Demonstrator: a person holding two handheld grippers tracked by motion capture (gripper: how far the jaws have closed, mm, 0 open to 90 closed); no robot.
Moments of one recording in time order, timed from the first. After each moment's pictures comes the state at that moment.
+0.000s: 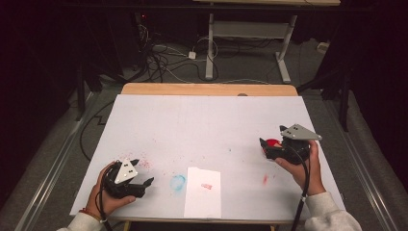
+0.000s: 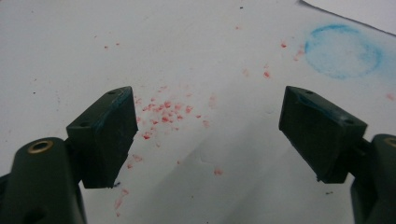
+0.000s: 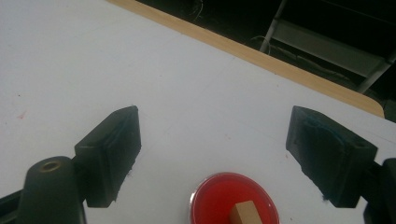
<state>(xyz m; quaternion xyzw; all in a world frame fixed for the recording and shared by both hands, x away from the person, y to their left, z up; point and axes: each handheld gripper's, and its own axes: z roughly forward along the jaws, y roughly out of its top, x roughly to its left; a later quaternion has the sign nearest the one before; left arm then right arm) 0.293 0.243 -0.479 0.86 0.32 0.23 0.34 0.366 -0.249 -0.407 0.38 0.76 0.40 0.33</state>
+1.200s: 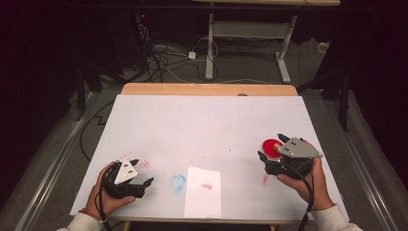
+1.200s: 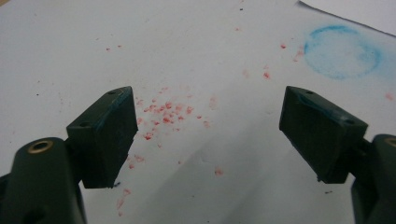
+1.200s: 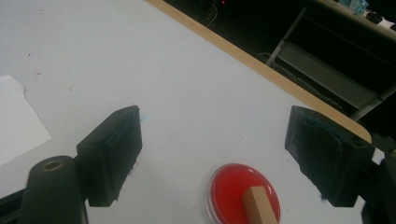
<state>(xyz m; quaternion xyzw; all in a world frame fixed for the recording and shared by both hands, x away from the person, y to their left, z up) 0.292 0.243 -0.478 0.85 0.32 0.24 0.34 0.320 -0.237 -0.397 0.31 0.79 0.38 0.36</state>
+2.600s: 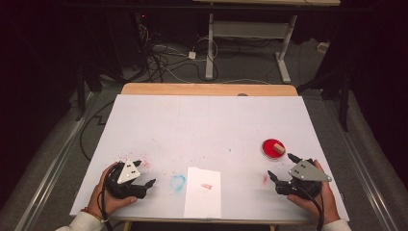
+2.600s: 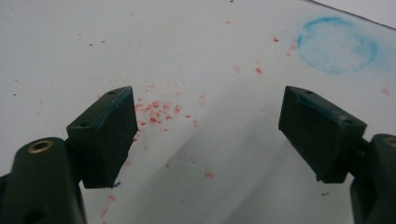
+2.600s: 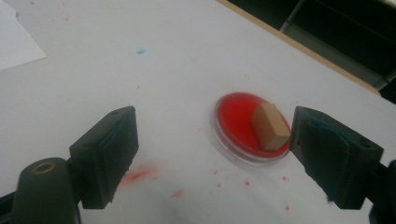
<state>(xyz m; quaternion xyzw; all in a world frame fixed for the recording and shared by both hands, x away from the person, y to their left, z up) 0.297 0.239 -0.483 0.86 0.31 0.22 0.33 0.294 -0.277 -0.454 0.32 0.80 0.37 0.35</state>
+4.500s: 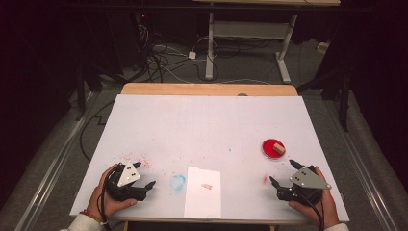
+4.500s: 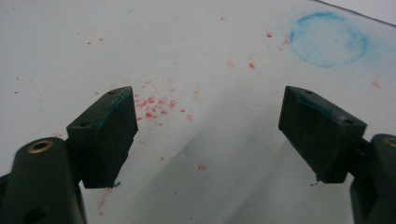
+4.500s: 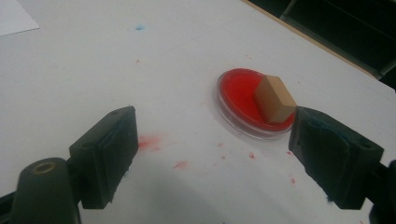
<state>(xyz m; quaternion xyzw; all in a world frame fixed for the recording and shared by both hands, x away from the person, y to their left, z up) 0.289 0.239 -0.483 0.86 0.31 0.23 0.33 0.285 -0.282 -0.471 0.32 0.80 0.36 0.36</state>
